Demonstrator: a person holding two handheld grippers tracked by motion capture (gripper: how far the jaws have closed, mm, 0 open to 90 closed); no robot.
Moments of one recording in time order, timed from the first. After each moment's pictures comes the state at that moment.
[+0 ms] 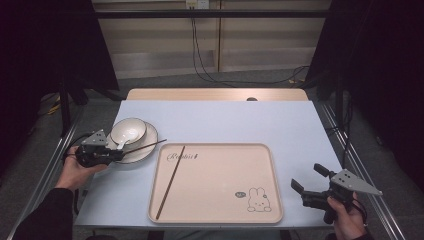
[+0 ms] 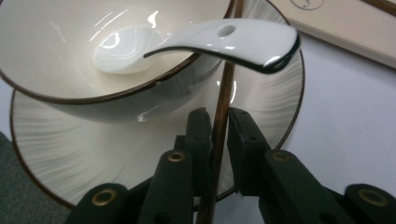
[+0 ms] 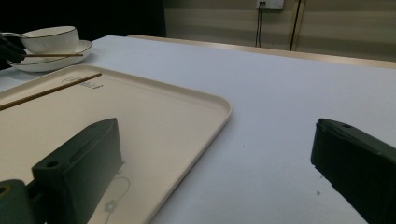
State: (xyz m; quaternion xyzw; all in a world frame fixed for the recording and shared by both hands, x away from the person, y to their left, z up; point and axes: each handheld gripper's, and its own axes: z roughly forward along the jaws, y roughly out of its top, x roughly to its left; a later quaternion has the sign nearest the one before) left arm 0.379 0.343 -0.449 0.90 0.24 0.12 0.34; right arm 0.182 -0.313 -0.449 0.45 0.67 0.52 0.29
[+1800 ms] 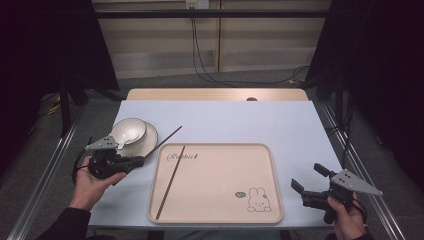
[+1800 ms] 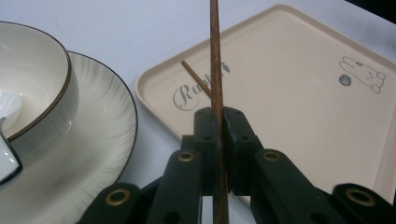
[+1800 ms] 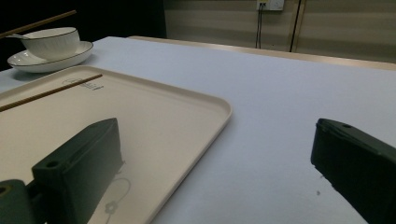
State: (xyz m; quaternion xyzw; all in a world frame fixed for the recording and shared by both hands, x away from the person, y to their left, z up) left arm 0.314 0.277 -0.411 0.83 0.33 0.06 0.45; right arm 0.182 -0.313 -0.449 0.45 0.67 0.52 0.29
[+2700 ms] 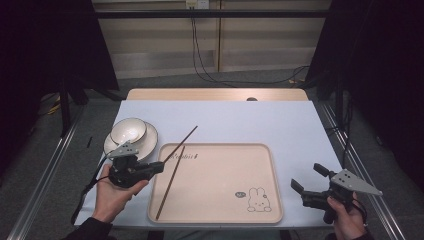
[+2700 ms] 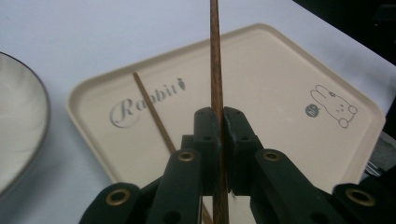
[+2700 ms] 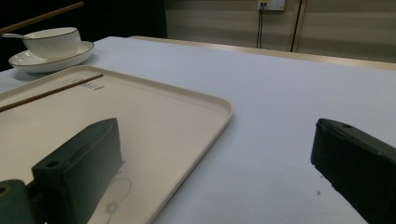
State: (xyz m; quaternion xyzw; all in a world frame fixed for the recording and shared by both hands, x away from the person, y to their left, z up) left arm 0.278 0.213 -0.404 0.81 0.37 0.04 0.46; right arm 0.182 -0.313 -0.449 0.45 0.67 0.52 0.29
